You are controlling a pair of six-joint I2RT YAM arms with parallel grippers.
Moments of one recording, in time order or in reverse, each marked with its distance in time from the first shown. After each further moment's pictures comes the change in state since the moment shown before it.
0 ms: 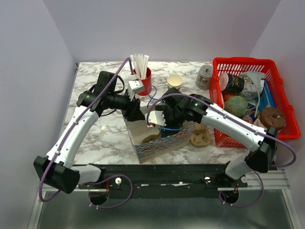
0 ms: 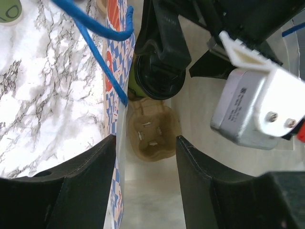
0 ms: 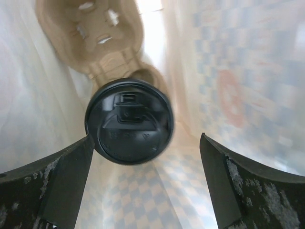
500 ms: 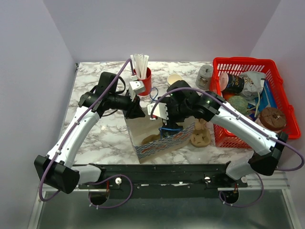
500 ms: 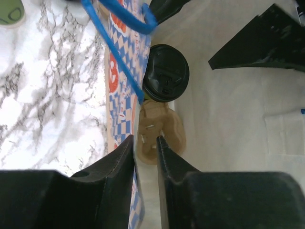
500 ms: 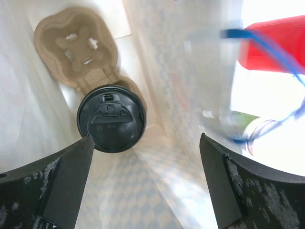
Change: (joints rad) left arm -0.006 -0.011 -0.039 0.051 -0.006 -0.018; right arm 0.000 -0.041 0.132 -0.037 -0.004 0.045
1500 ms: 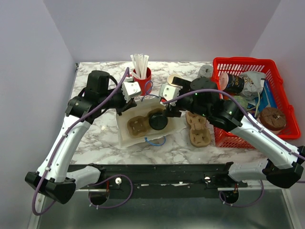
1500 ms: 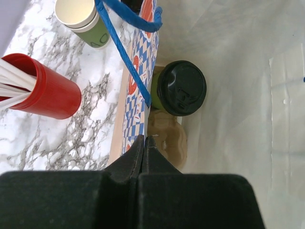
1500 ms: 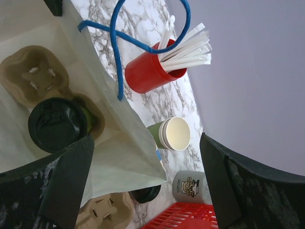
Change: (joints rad) left arm -0.010 -0.084 0.103 -0.034 -0.216 0.225; right arm 0.000 -0.236 -0.127 0.468 0.226 0.112
